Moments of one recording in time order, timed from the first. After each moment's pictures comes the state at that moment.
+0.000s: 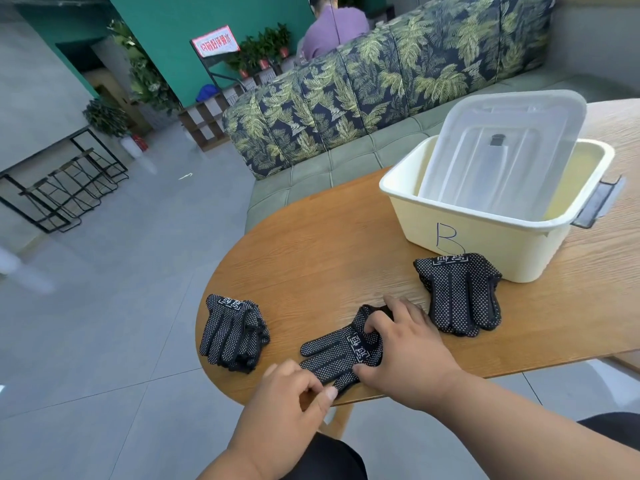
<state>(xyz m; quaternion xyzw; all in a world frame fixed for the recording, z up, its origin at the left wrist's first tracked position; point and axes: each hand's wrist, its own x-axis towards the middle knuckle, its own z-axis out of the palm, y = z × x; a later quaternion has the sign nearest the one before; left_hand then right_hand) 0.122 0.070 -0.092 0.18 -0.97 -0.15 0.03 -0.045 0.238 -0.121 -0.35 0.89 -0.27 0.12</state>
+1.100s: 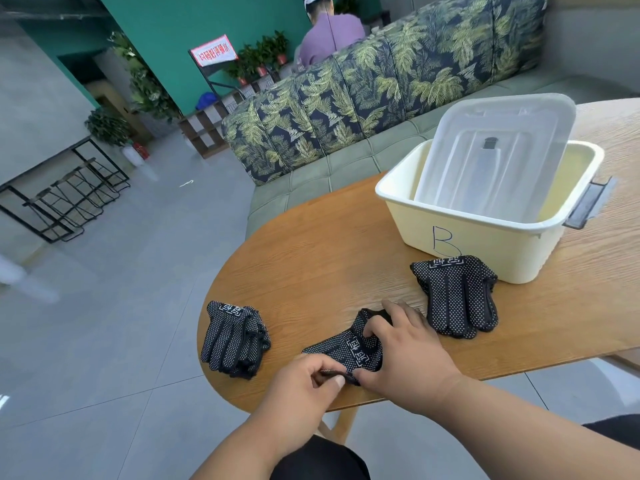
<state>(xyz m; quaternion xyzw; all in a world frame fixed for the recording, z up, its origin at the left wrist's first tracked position) 0.087 0.083 -0.084 0.27 -0.89 -0.37 -0.01 -0.044 0.240 -0.121 -0.36 0.88 -0.27 0.11</state>
